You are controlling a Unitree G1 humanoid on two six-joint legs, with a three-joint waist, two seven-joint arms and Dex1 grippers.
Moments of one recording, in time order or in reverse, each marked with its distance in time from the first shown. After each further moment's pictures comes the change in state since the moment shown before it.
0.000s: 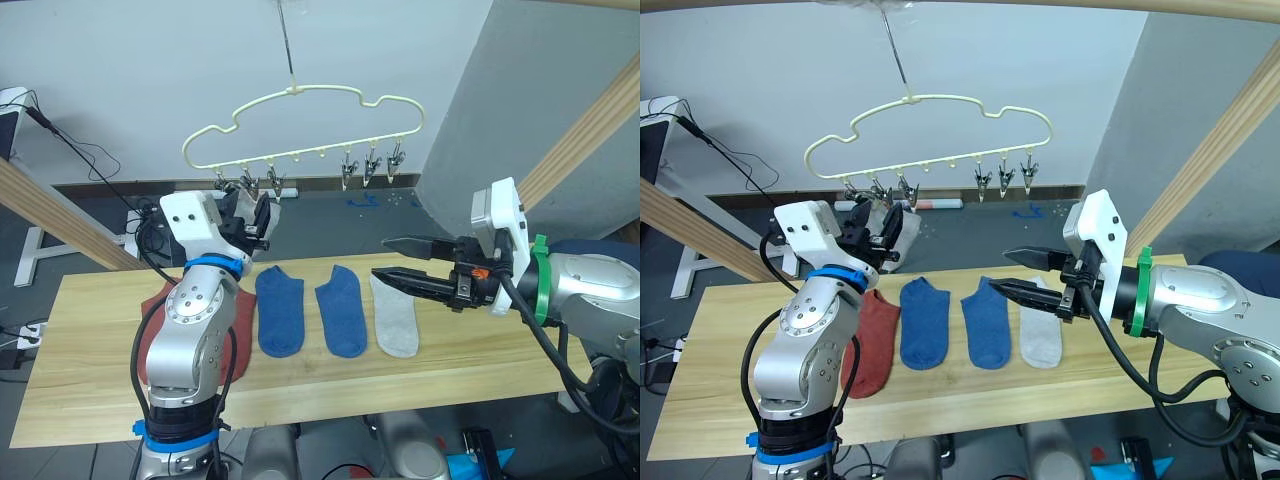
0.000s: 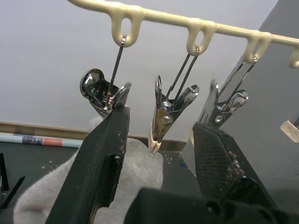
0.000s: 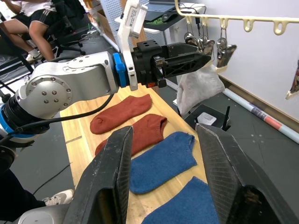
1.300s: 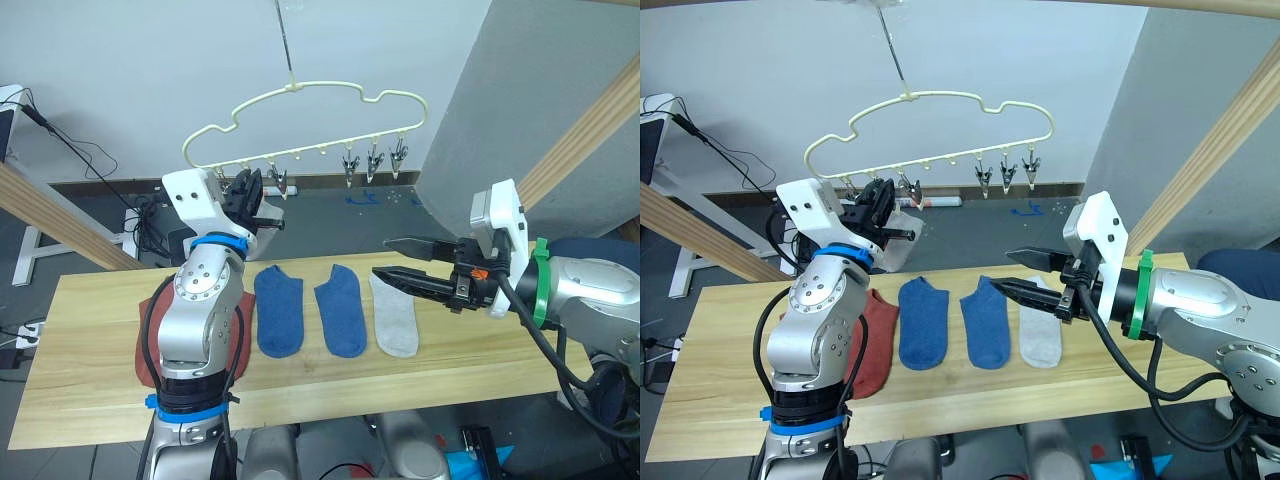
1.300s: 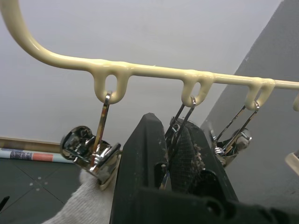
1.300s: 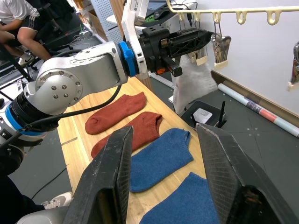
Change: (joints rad) left arm -0.100 -0.019 0.012 0.087 0.002 -0.049 0.007; right arm 0.014 -0.011 0.000 -0.013 0.046 0.000 -0.065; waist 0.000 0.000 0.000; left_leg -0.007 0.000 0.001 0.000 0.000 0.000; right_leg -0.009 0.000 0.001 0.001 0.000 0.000
